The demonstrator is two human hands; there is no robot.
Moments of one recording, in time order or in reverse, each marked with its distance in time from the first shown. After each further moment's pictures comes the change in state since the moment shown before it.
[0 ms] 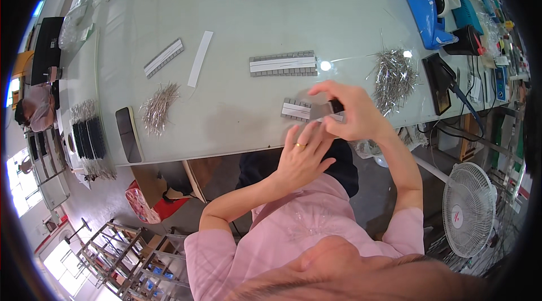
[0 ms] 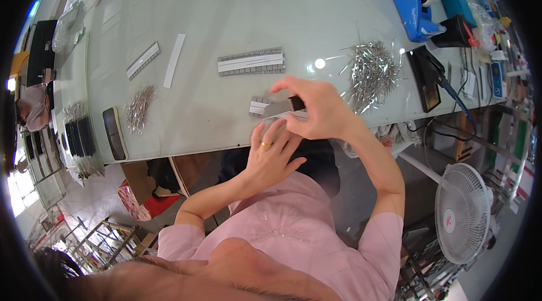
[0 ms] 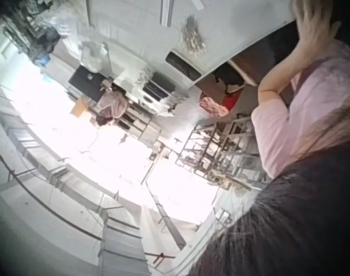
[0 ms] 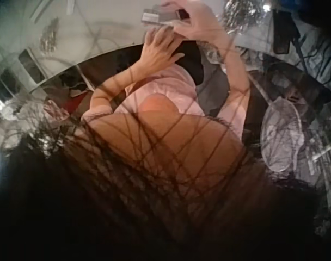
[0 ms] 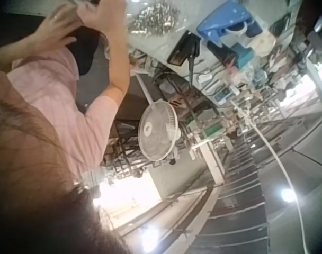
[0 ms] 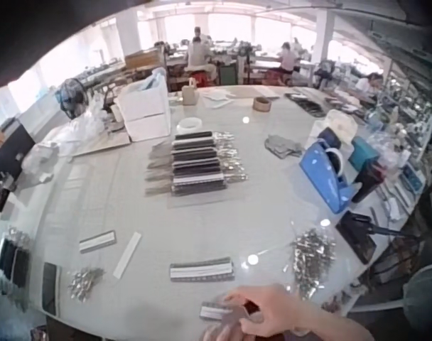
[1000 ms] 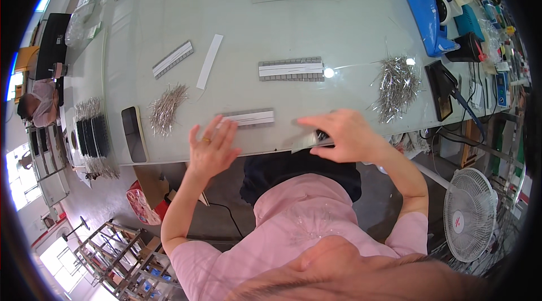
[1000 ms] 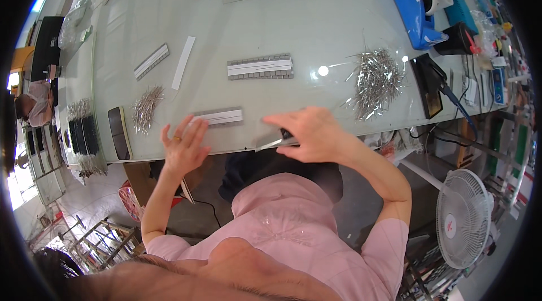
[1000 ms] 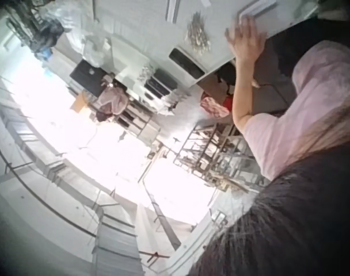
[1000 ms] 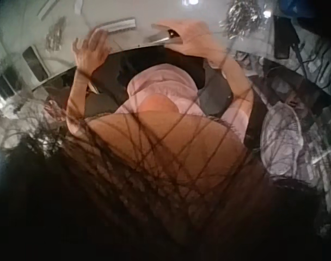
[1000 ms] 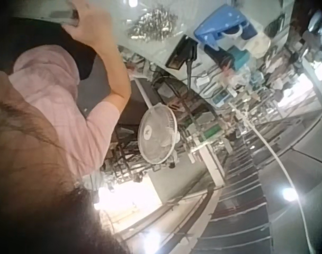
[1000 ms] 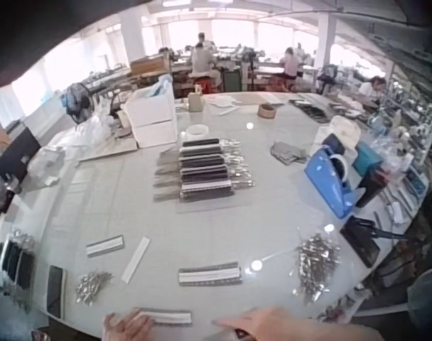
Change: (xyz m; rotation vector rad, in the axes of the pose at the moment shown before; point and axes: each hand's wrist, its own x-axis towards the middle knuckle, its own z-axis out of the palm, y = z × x) left_hand -0.074 -0.153 -0.092 0.505 -0.007 0.050; right_hand -0.016 -0.010 0.025 -0.281 -0.299 -0.112
